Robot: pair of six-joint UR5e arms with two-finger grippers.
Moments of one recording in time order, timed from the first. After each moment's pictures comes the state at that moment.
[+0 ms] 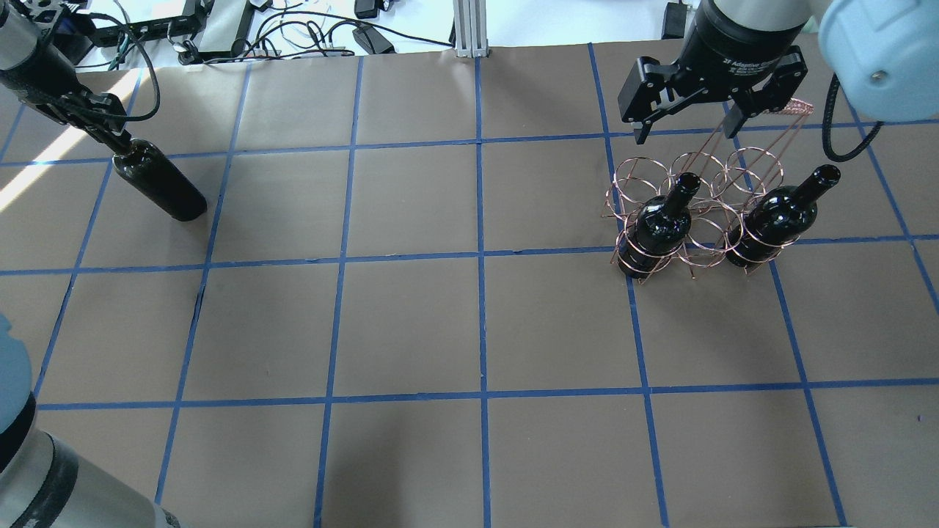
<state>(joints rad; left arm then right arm) -1.13 -2.00 -1.36 -1.29 1.55 0.65 1.61 -1.57 1.51 -1.60 -1.58 0.02</state>
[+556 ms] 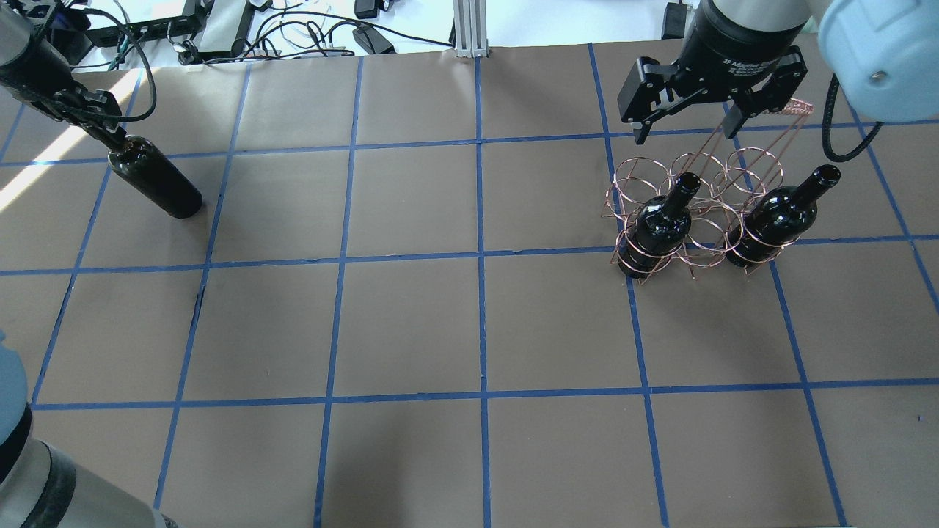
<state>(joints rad) -1.13 -1.96 -1.38 -1.29 1.54 0.64 1.61 -1.57 1.51 -1.60 -1.58 0.02</state>
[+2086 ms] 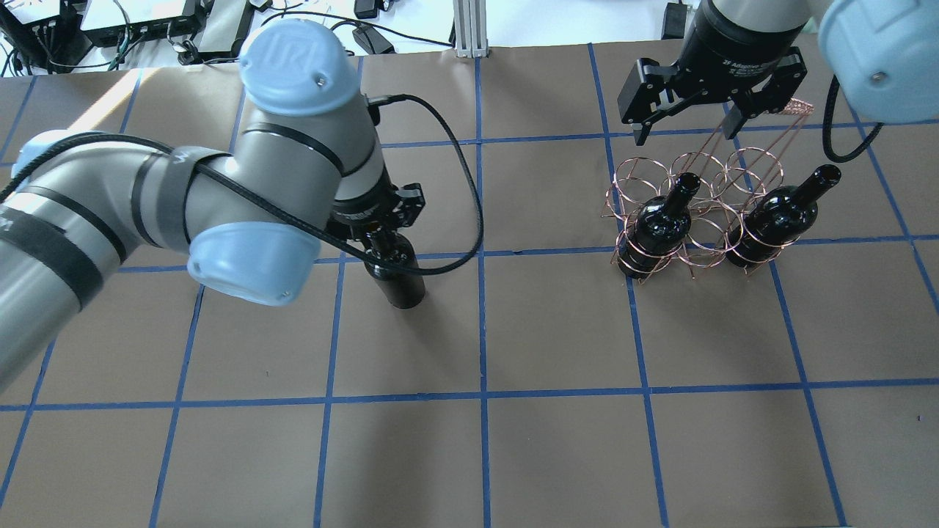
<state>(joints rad) -1.89 -1.64 -1.80 -1.20 1.64 -0.57 1.61 -1.57 1.51 -1.60 -1.58 0.02</state>
